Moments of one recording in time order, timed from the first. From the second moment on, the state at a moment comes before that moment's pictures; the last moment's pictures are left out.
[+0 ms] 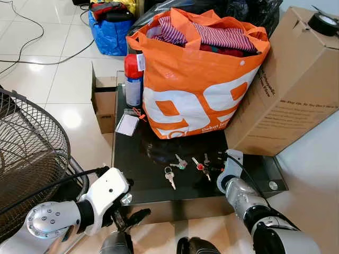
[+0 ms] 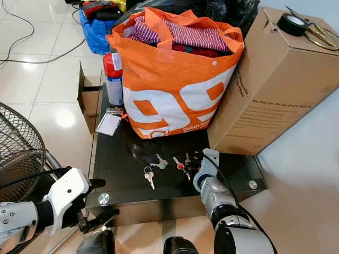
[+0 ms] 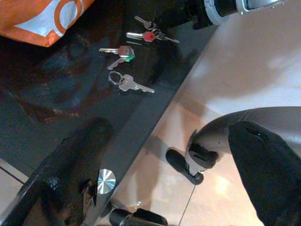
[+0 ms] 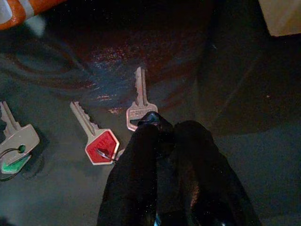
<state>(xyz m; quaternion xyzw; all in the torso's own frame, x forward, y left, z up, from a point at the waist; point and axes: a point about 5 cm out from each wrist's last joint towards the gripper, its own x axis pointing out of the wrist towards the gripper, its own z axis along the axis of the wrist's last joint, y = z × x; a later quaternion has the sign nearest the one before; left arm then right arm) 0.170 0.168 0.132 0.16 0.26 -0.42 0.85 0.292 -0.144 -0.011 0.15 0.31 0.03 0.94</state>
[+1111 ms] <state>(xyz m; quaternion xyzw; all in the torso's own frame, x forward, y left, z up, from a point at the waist) 0.193 0.156 0.126 0.14 0.22 -0.37 0.89 0.317 -0.157 0.020 0.17 0.24 0.02 0.96</state>
